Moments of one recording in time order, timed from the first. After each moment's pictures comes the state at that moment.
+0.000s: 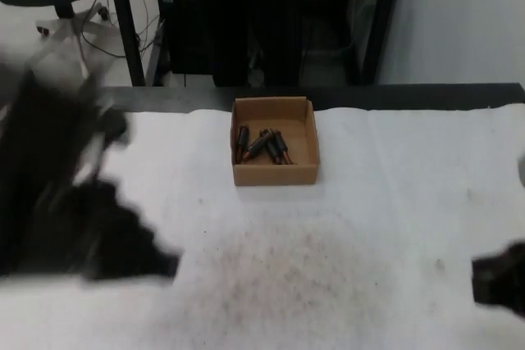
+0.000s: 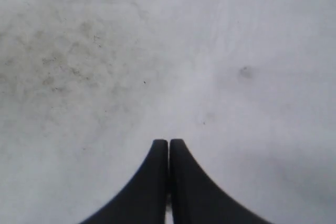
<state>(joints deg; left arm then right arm) -26.8 46.7 -34.8 39.7 0.0 -7.0 11.6 38.2 -29.3 45.3 -6.4 5.8</state>
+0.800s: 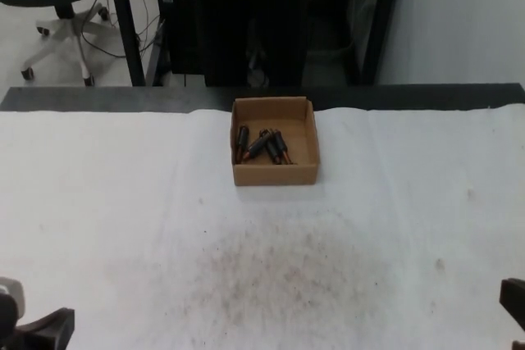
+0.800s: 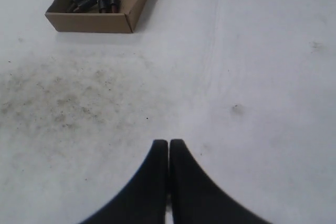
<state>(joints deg) -26.8 12.4 -9.0 35.4 -15.5 -7.6 10.7 14.6 -16.6 39.4 -6.4 5.5</state>
